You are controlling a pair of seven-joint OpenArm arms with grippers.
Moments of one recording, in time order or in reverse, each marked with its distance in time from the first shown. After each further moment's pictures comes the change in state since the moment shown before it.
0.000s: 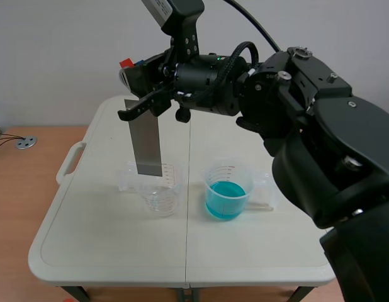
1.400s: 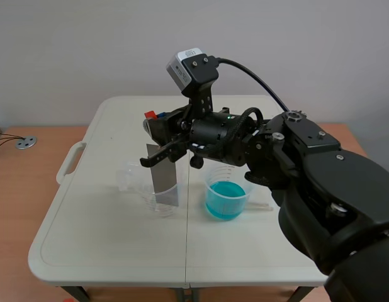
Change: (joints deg) left arm 0.0 0.0 0.0 0.0 0.0 0.0 0.0; right arm -5.4 0.0 2.8 -9.1 -4.4 -0.2 7.6
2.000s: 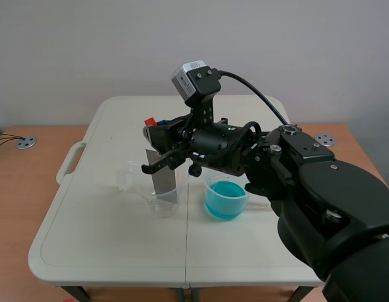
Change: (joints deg) left arm -0.2 0.0 0.0 0.0 0.0 0.0 0.0; right arm 0.0 0.0 0.0 -4.3 0.7 1.1 4.3
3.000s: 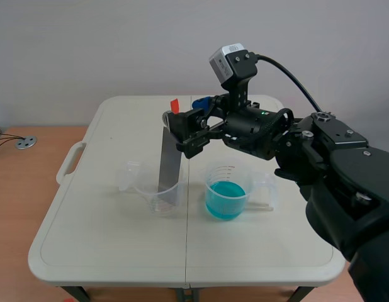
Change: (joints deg) left arm -0.8 0.2 0.0 0.0 -0.8 0.0 0.0; right arm 1.8 3.6 5.2 0.0 -0.2 -0.1 2.8
